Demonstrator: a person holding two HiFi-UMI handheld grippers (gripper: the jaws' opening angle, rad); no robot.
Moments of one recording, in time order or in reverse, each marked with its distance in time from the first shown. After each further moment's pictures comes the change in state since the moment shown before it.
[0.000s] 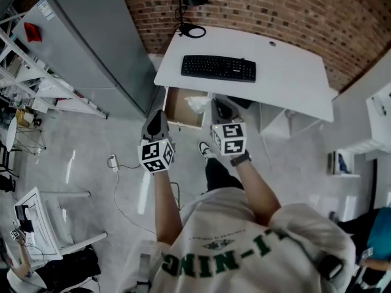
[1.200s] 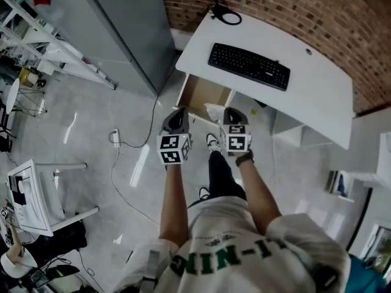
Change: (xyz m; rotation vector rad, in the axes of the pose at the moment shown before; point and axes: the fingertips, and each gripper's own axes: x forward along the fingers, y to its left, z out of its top) left arm 0.062 0.037 -0.103 -0.108 0.216 -0.004; right arm 0.107 0.014 -0.150 -0.028 0.389 0.013
